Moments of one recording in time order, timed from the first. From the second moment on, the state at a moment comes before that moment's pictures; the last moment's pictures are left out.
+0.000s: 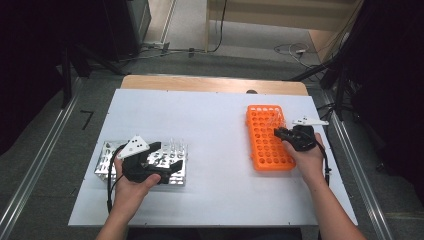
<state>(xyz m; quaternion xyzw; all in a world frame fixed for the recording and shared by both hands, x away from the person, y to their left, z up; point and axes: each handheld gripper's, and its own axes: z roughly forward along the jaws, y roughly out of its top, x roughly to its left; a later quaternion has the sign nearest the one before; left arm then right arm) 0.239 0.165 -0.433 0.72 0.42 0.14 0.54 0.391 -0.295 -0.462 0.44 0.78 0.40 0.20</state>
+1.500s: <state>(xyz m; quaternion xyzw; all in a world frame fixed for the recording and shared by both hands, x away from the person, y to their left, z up) 0.231 0.128 -0.419 0.74 0.37 0.14 0.54 0.288 -0.238 -0.409 0.33 0.80 0.49 0.11</state>
